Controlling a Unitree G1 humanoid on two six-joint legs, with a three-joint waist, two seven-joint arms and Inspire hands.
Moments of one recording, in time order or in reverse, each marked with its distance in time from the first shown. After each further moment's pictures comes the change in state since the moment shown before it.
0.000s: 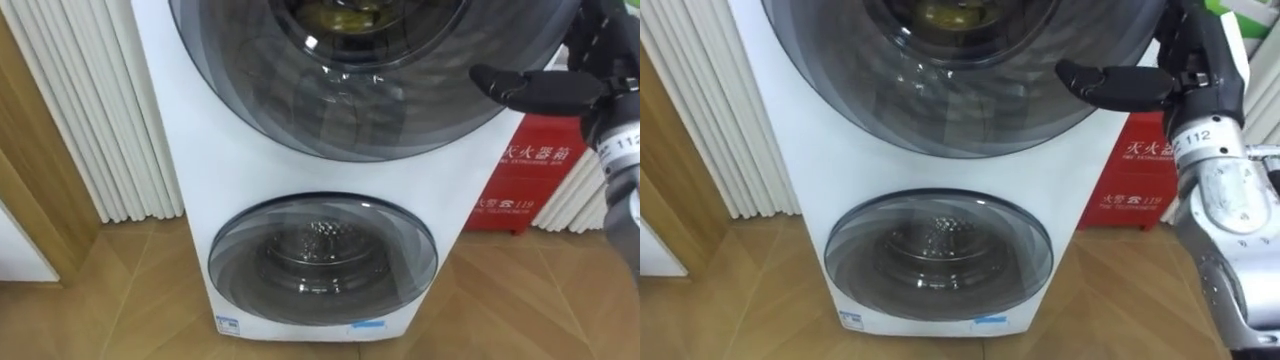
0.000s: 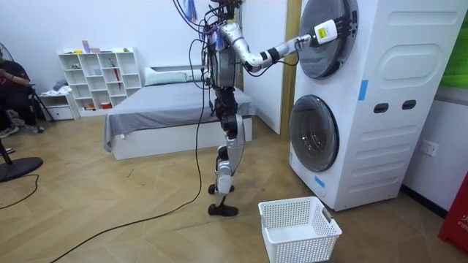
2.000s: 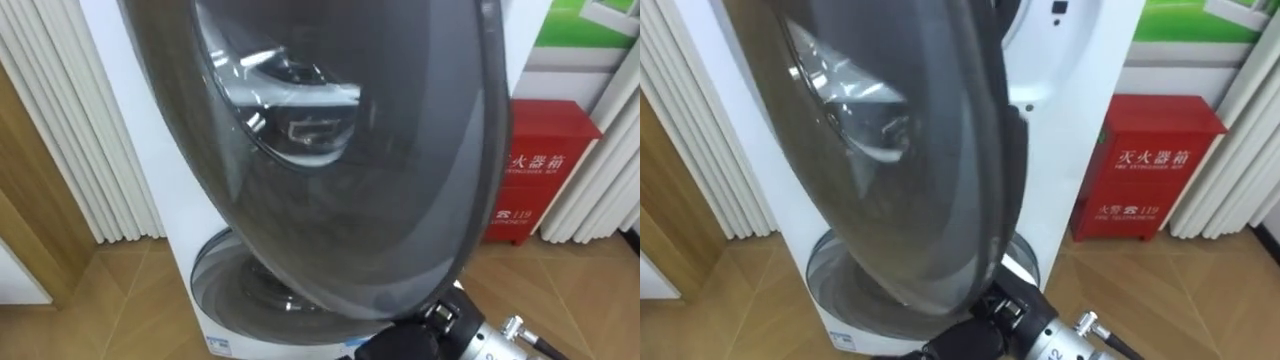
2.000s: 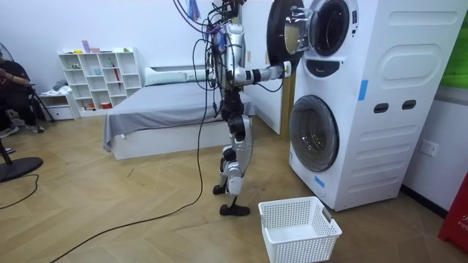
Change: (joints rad) left arm -0.075 0.018 -0.206 0.082 -0.089 -0.035 -0.022; right arm 0.513 0.252 0.253 -0.227 -0.088 -0.143 0.744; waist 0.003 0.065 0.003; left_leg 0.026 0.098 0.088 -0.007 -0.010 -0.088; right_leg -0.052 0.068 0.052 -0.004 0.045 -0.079
